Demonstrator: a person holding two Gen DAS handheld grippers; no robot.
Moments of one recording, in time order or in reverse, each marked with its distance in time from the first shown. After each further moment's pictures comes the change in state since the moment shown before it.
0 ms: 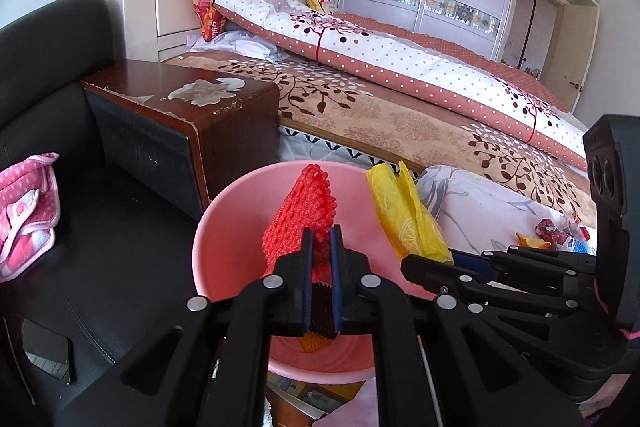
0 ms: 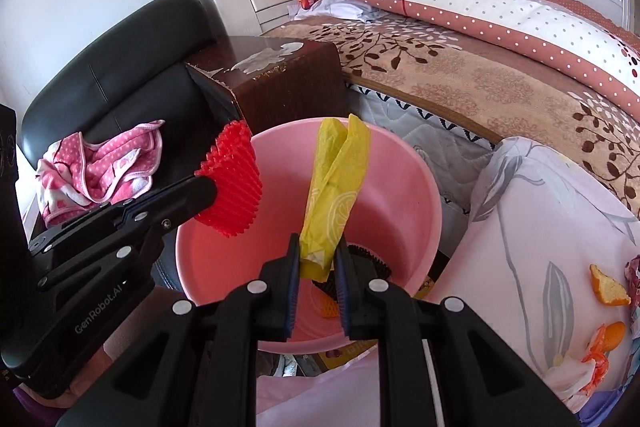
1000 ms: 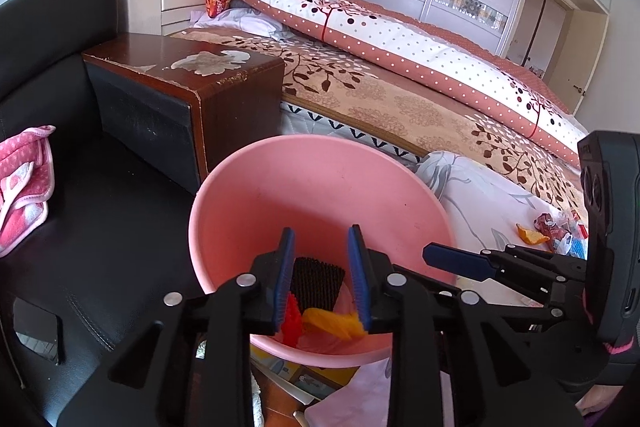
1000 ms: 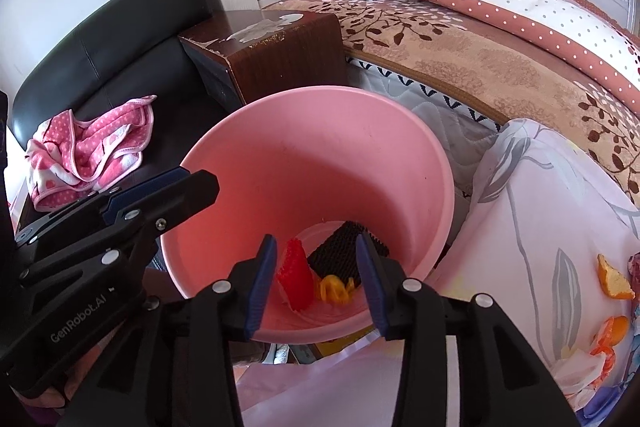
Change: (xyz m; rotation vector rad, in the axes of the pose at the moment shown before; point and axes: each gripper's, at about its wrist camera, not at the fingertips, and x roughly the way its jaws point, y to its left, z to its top) left arm 0.004 0.007 -0.009 -0.052 0.060 -0.016; right arm 0.009 0.004 -0.011 -0.025 0.052 -0.027
